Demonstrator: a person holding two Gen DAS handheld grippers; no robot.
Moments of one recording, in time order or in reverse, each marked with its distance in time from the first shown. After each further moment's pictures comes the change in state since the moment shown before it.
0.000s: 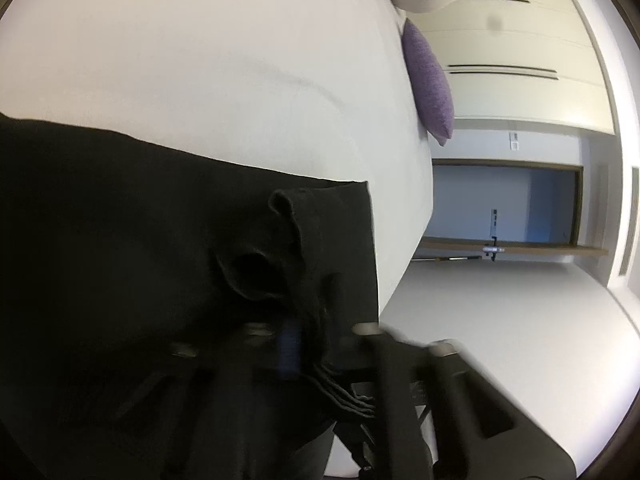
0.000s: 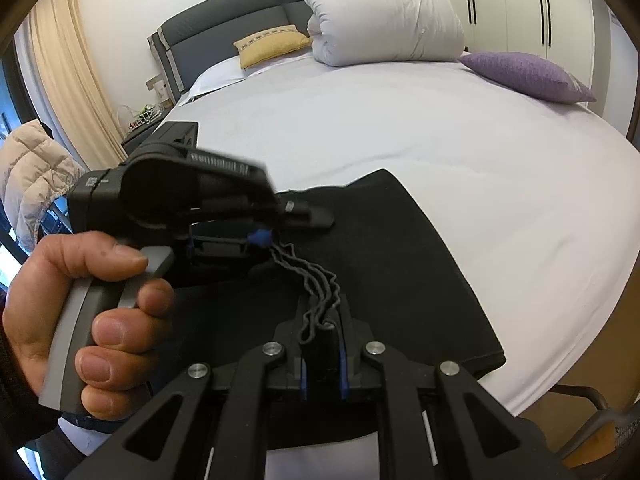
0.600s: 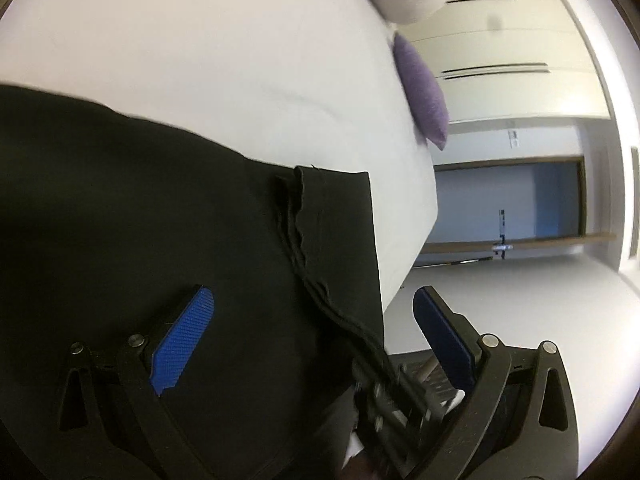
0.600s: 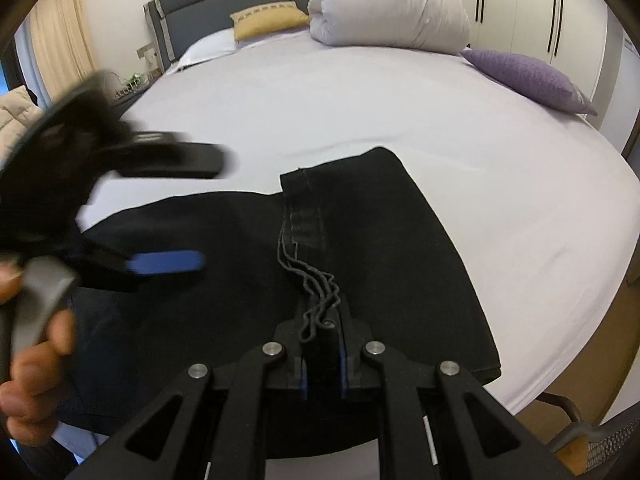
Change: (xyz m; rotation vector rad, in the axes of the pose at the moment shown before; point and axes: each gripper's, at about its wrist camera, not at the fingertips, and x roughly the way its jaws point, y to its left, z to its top) left arm -0.034 -0.006 -0.020 0.022 -0.056 0.036; right arm 0.030 0.029 0.001 -0.058 0.074 -0.075
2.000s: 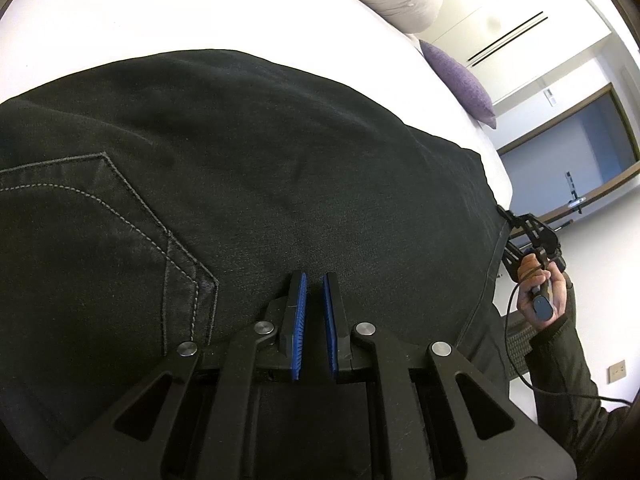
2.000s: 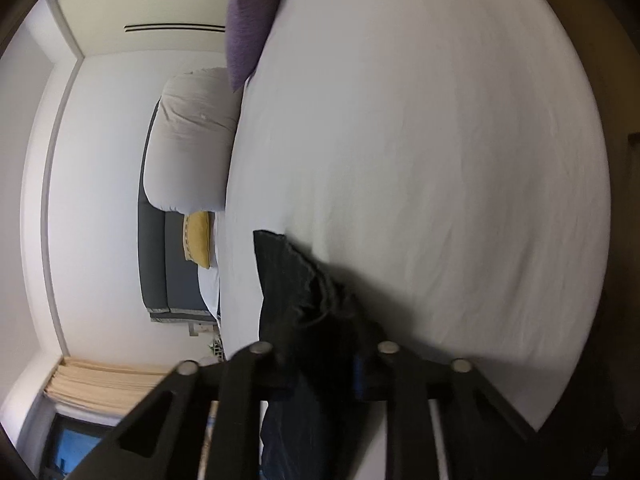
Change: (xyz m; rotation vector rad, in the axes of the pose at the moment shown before) left arm -0.102 0.072 -0.110 0.279 -0.182 0.324; right arm 0.040 -0.267 -0.060 1.211 -0.202 0.487
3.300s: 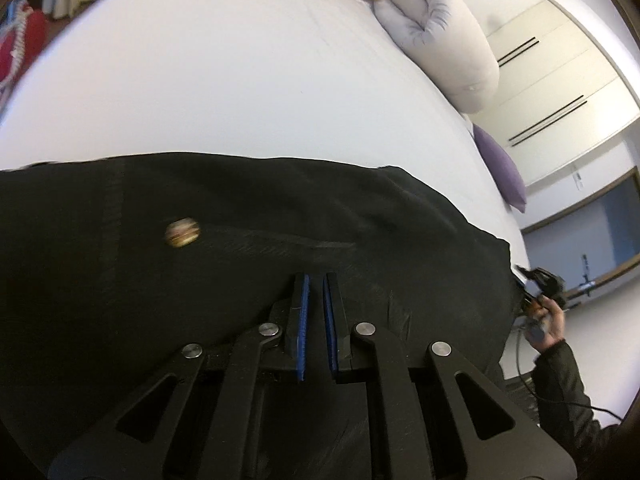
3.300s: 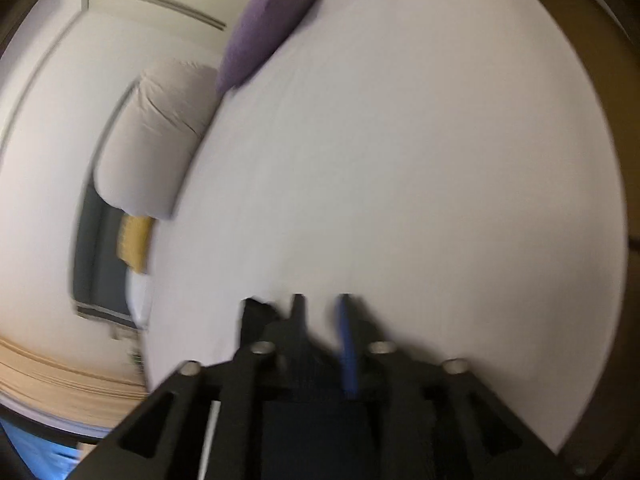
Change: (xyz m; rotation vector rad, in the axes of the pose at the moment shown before) left arm -0.098 0.113 0.015 -0.205 -0.193 0.103; right arm 0.053 0.077 -0.016 -0.180 -0.111 -0.250
